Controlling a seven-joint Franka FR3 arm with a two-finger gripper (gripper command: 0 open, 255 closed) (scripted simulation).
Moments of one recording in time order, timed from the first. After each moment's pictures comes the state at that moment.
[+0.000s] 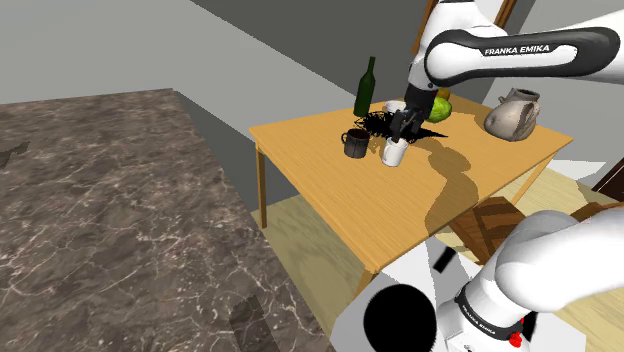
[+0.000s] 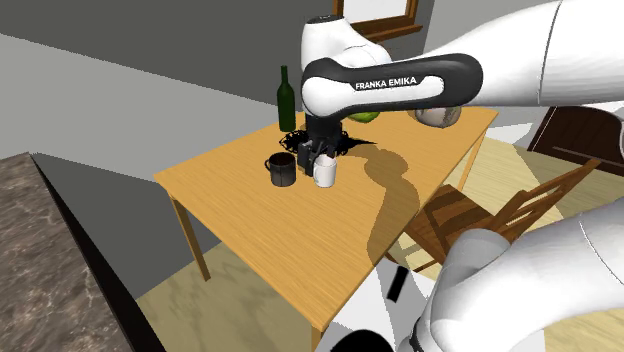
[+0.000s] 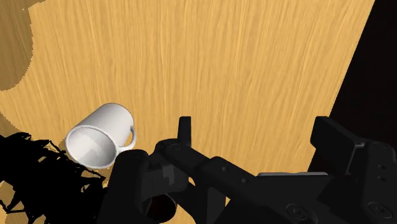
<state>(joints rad) -0.06 -0.54 -0.20 -2.36 -0.20 1.91 -0.06</state>
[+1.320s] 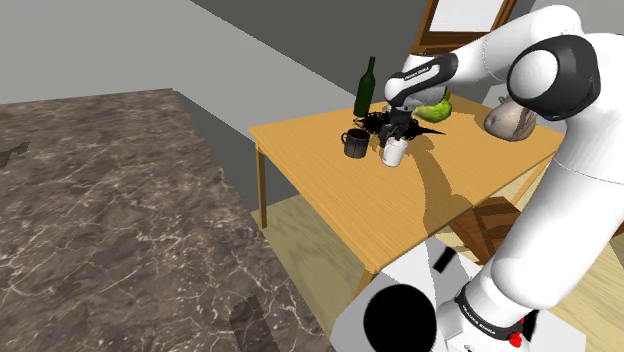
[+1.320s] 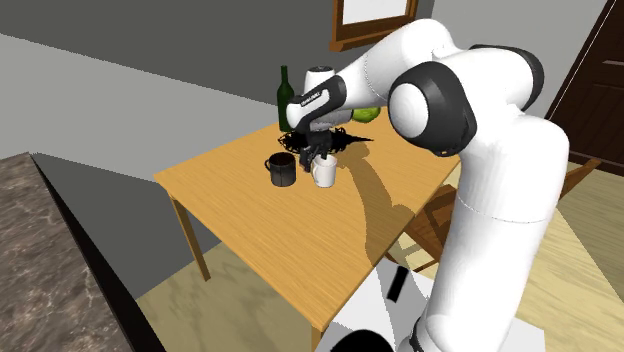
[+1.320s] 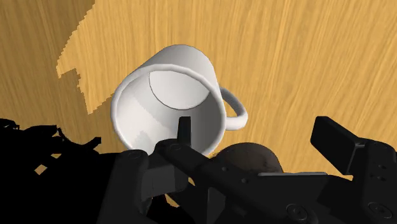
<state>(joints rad) -0.12 0.15 -0.44 -2.03 0.05 2.28 -0.46</state>
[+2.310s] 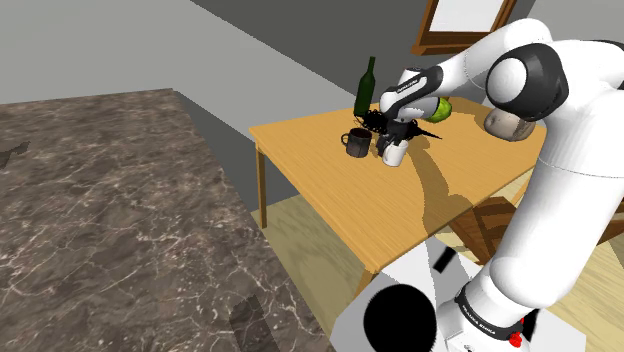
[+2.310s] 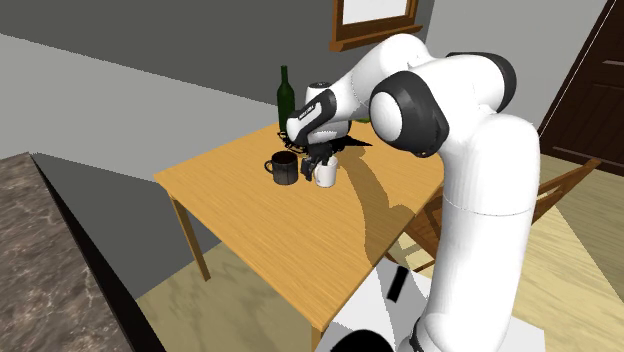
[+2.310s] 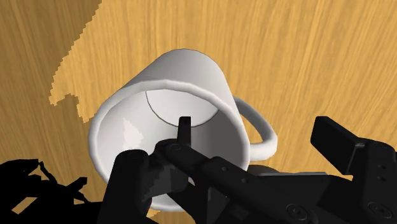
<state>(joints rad) -0.15 0.25 -0.43 -2.04 0.11 2.36 -0.51</state>
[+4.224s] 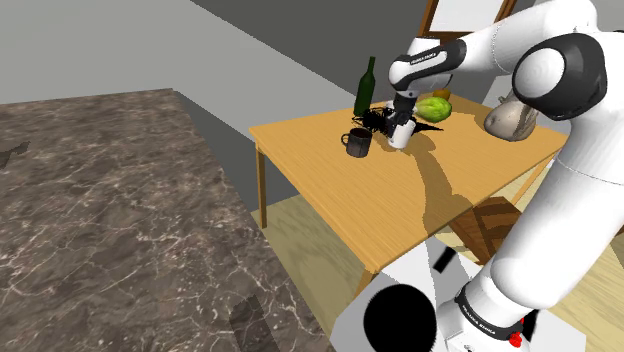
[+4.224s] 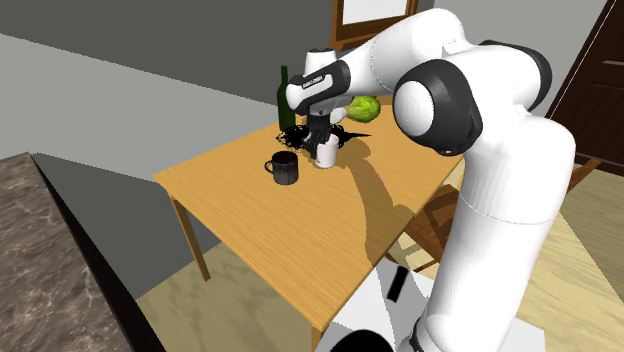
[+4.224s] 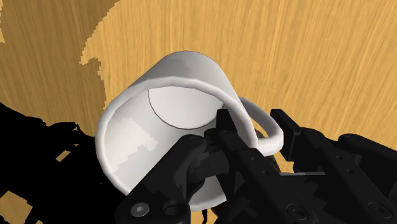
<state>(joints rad) -0.13 0.13 -0.45 -1.93 0.03 2.15 -0.46</state>
